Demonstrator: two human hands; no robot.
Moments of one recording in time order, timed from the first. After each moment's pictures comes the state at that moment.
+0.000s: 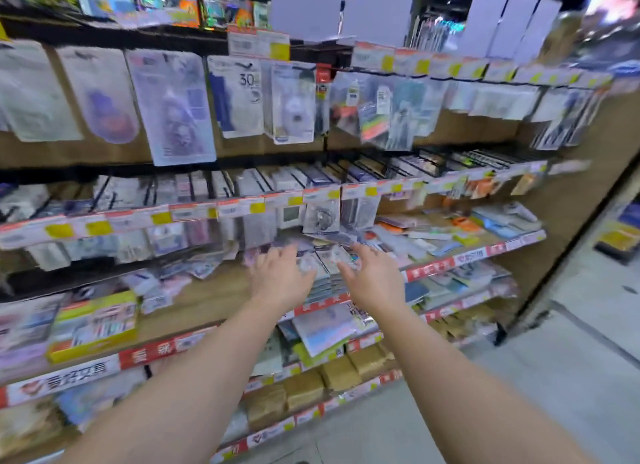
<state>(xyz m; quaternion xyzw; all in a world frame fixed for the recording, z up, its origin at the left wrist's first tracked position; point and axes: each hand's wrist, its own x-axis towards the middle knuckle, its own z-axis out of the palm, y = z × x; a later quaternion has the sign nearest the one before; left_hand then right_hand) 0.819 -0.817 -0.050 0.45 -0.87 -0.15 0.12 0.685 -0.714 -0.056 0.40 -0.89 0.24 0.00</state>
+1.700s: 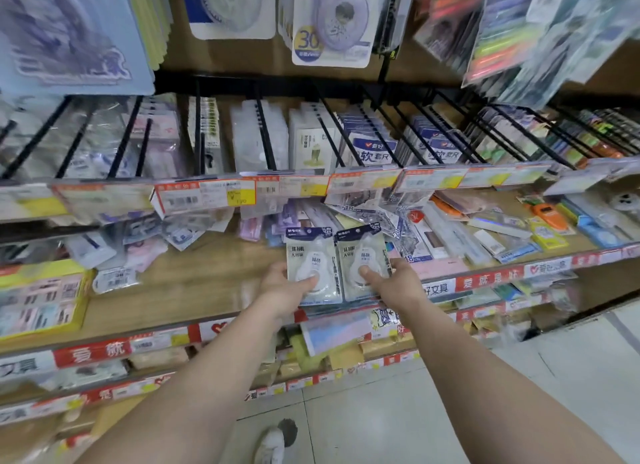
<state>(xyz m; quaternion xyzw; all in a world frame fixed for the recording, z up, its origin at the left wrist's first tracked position) 0.717 -0.947 -0.190 0.57 -0.52 -0.61 0.15 0.536 -0.852 -0.169 0.24 -0.84 0.35 -0.33</state>
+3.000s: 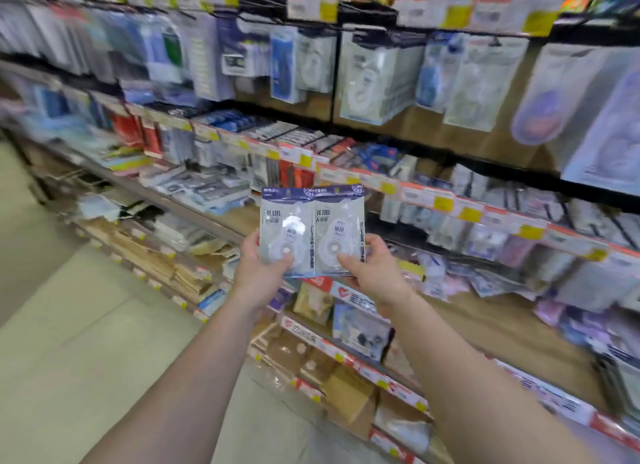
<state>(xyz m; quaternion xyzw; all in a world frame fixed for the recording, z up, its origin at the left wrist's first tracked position) 1.271 -0.848 -0.079 0.63 -0.32 -0.39 0.59 1.093 -0.908 -0.076 0.57 -0.51 0.37 -0.53</state>
